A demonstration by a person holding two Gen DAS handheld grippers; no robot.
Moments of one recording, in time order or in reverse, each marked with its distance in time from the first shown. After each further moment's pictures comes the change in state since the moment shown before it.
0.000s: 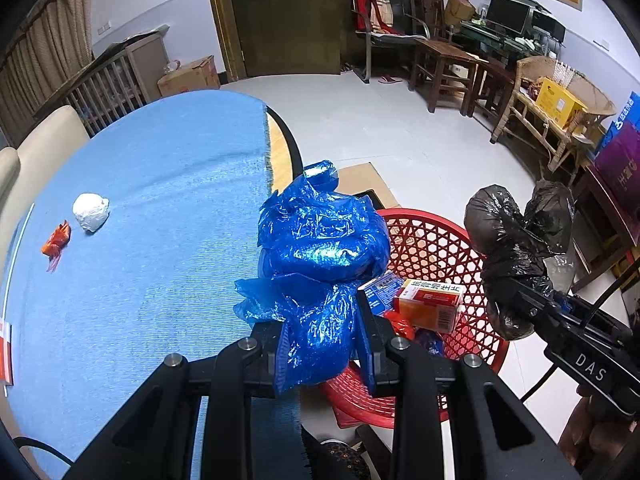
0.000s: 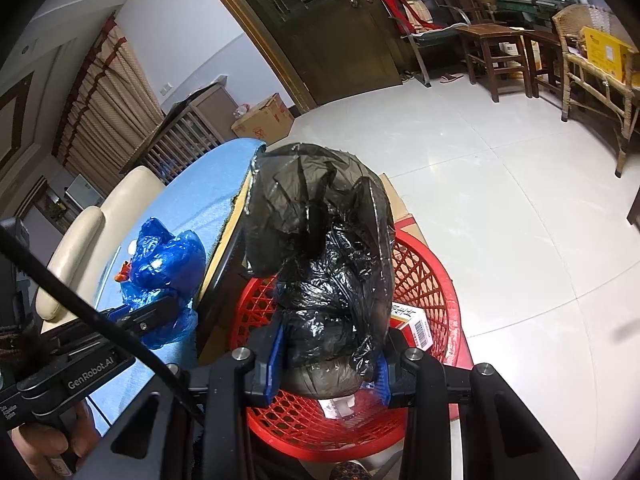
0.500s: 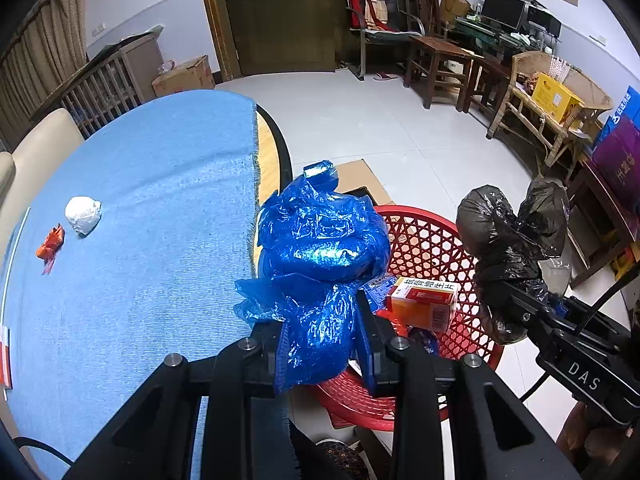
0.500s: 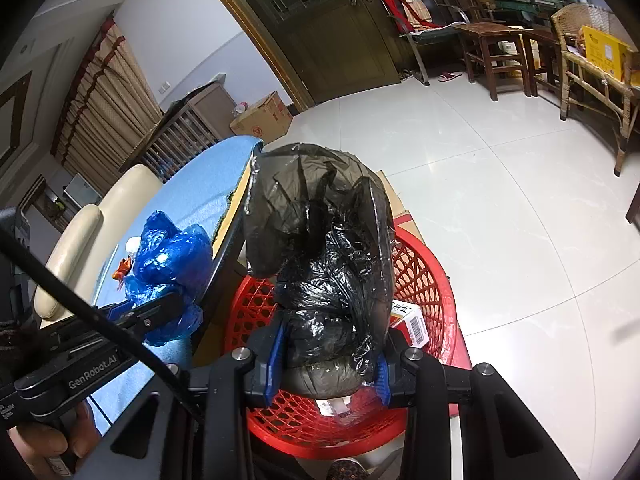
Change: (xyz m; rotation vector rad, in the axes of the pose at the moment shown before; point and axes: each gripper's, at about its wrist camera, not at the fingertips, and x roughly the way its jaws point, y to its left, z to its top) left arm 0.004 0.000 0.002 0.018 0.010 -0.012; right arm 0.004 0.000 -0.004 0.001 0.002 -0.005
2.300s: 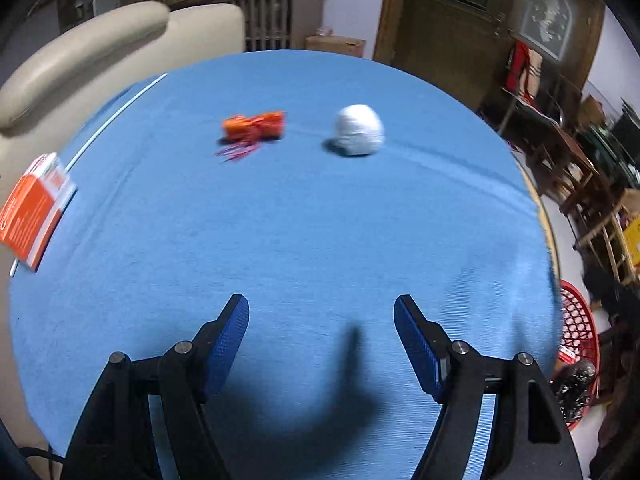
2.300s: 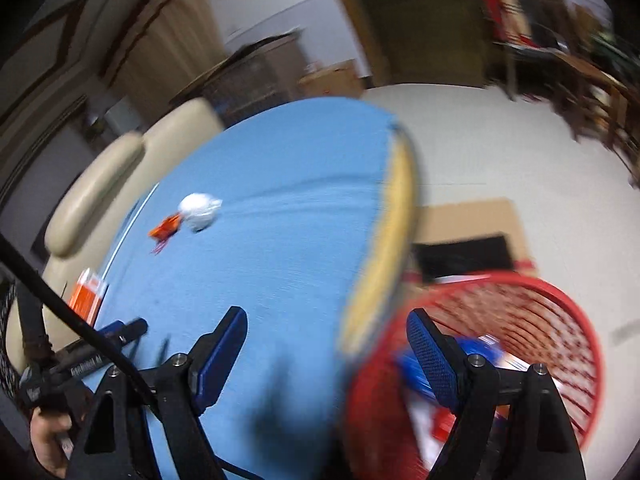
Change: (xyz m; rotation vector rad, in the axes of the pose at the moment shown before) left arm -0.009 0.292 -0.077 -0.493 -0.027 0.177; right arm 0.111 0.187 0.033 -0.292 0.120 0.119
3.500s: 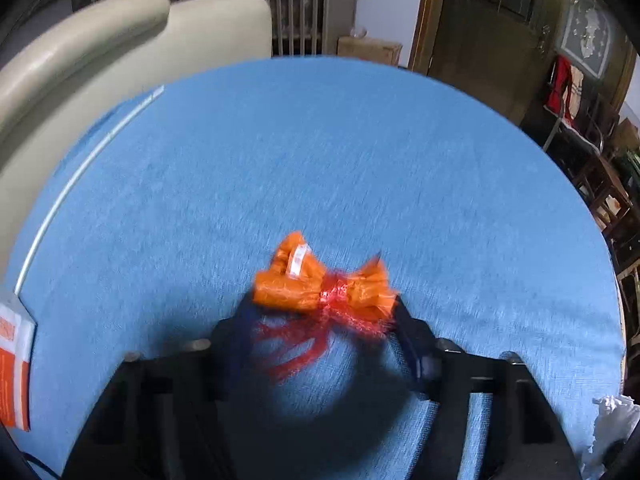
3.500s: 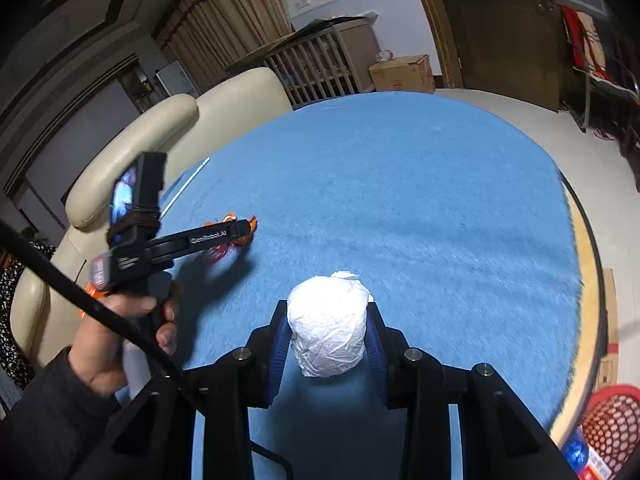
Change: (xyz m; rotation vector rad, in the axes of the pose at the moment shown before) left arm 0.123 0.055 0.148 -0.054 0.010 0.068; right arm 0.093 0.078 0.053 -0.133 0.042 0.121
